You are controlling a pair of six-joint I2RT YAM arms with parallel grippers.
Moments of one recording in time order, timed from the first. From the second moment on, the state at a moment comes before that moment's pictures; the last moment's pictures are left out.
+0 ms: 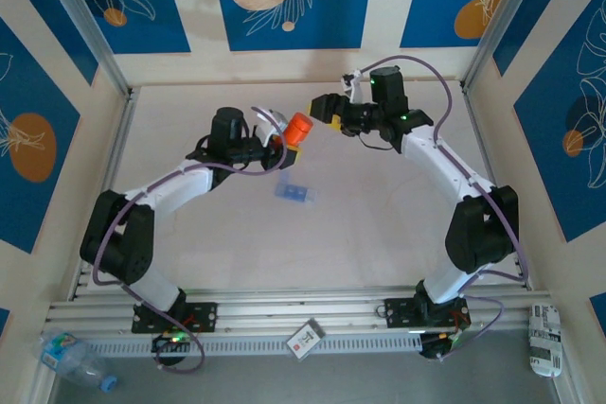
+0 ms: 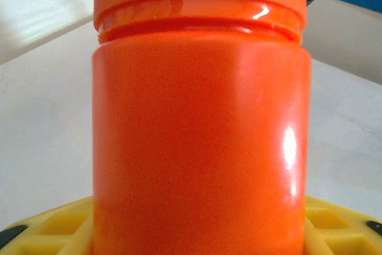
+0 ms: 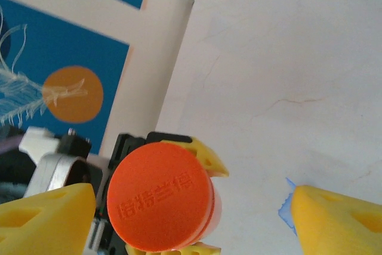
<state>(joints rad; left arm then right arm) -0.45 1.59 1.05 0.12 0.65 0.13 0.34 1.62 1.41 -0.33 -0.71 0.69</state>
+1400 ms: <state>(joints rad) -0.48 1.60 1.07 0.07 0.64 0.17 0.41 1.67 1.47 -0.41 -0.65 0.68</state>
